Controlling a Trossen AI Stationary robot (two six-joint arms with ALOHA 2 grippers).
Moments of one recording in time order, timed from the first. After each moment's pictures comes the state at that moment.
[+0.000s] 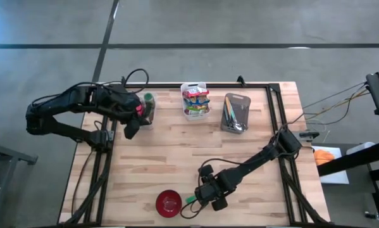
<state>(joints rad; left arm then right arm) 0.11 1.06 1.37 -1.10 0.11 -0.47 0.52 2.11 1.56 -0.77 0.13 0.16</state>
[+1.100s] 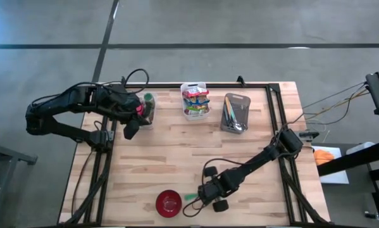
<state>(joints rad) 0.11 1.06 1.37 -1.10 0.11 -0.43 0.52 2.11 1.45 -0.65 0.06 0.31</state>
